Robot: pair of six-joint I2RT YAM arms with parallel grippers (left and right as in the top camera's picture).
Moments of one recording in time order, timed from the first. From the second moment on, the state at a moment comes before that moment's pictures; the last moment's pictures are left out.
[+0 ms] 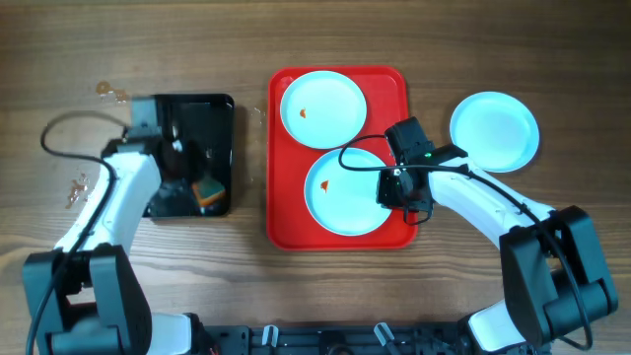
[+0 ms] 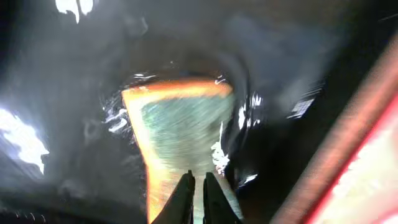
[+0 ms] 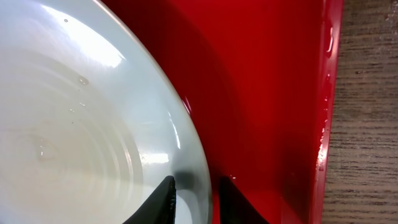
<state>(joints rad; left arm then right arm) 0.07 1.59 1.00 -0.70 0.10 -0.44 0.37 1.69 0.90 -0.65 -0.10 0.51</state>
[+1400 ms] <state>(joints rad) 0.03 1.74 0.99 -0.63 0.00 -0.21 0.37 1.69 0.90 -0.64 -0.10 0.51</state>
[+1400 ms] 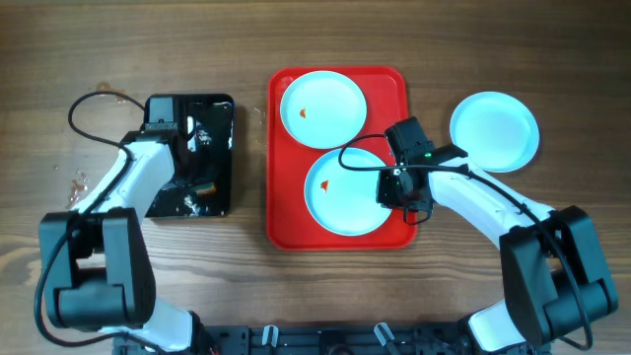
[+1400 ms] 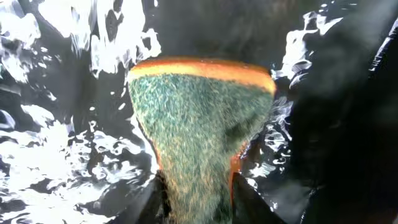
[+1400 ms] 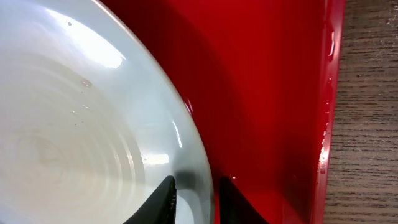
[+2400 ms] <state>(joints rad) -0.30 1.53 1.25 -0.89 0.15 -0.42 0.37 1.68 0.90 -0.48 -0.10 0.41</state>
